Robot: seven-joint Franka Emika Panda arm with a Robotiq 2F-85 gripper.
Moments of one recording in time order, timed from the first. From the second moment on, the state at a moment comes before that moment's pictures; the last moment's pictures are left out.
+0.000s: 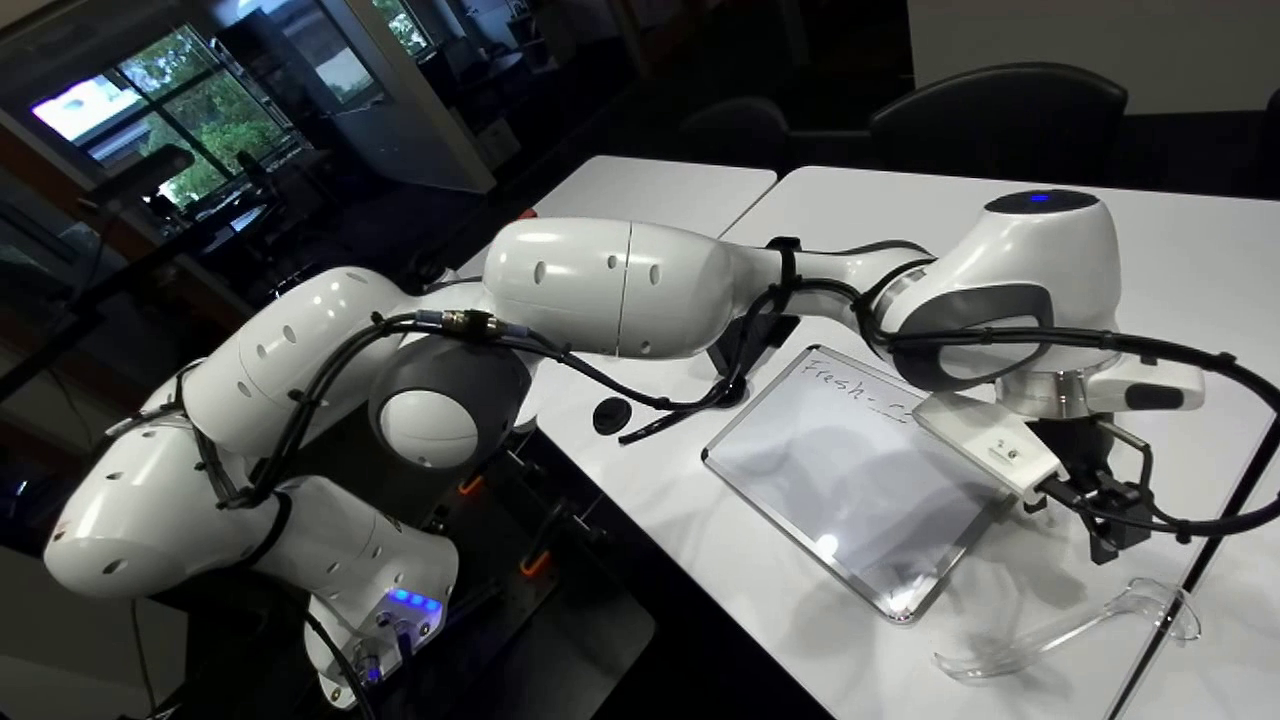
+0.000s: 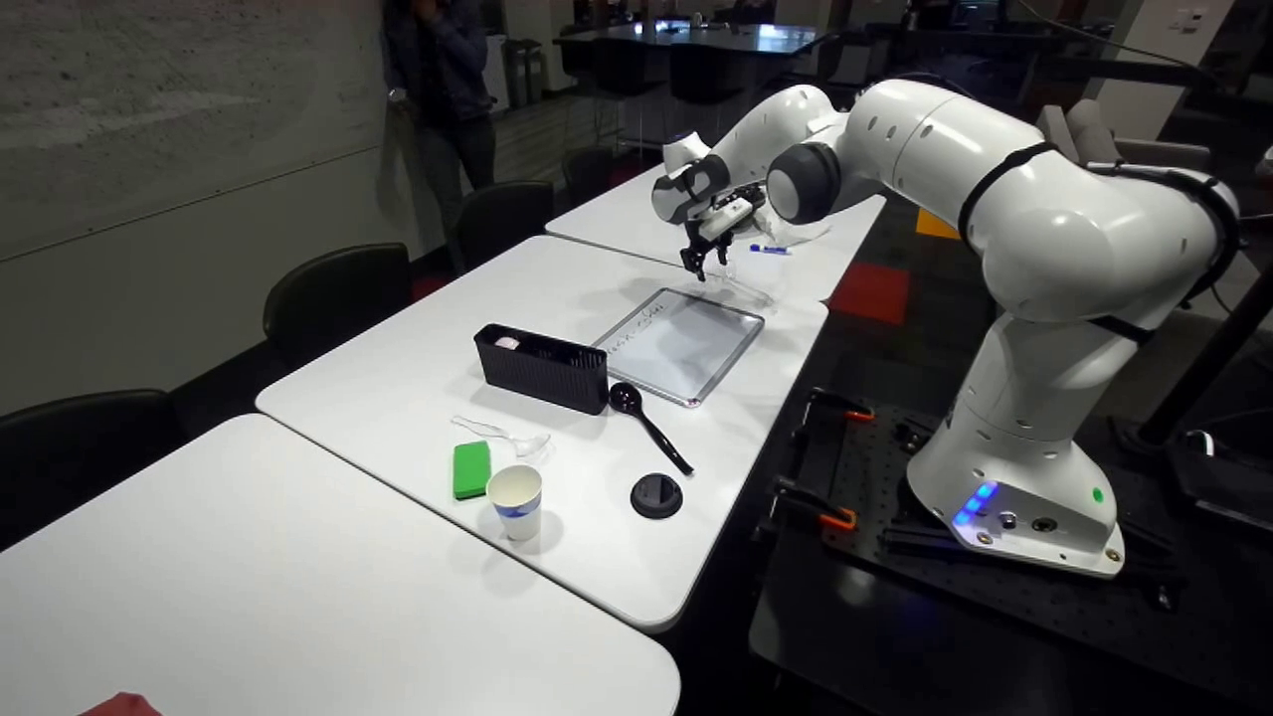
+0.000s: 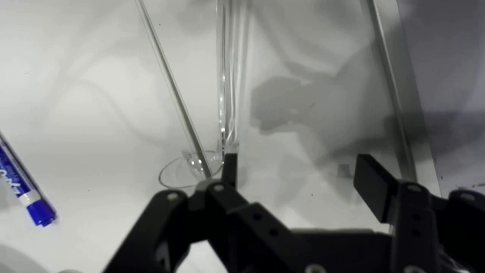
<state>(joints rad) -0.62 1.38 -0.28 -0.75 -0.07 2.09 -0.19</state>
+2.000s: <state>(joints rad) -0.32 0.71 0.04 -1.57 -0.03 2.20 -0.40</state>
